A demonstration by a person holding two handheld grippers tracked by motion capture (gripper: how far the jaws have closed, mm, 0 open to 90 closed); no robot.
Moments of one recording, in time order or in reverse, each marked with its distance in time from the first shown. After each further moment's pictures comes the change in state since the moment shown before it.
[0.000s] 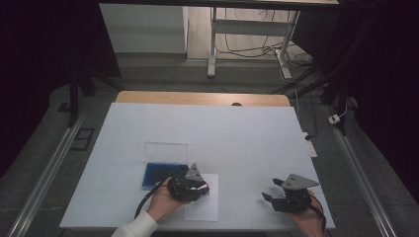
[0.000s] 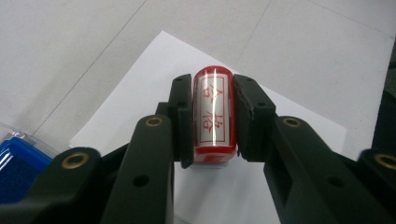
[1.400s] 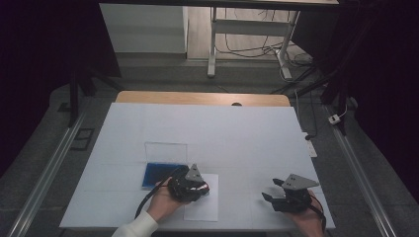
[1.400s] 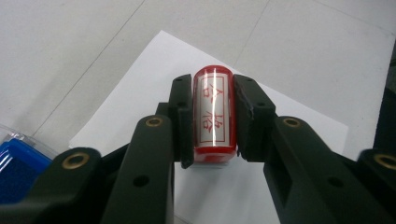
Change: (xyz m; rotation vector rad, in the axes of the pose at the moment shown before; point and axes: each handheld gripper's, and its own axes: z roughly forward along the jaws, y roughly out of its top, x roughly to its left) left arm 0.000 0.000 0.000 -0.002 -0.005 -0.003; right arm 0.000 0.000 -0.001 -0.003 0.001 0.000
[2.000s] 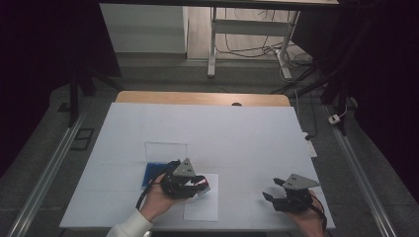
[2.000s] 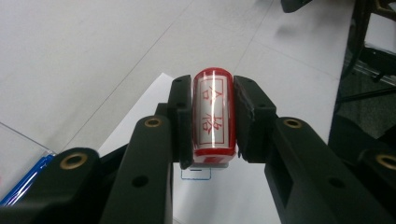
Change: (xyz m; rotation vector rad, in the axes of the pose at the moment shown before) left arm 0.000 0.005 -0.035 -0.145 -0.035 -0.018; right arm -0.001 0.000 -0.002 -0.007 -0.006 0.000
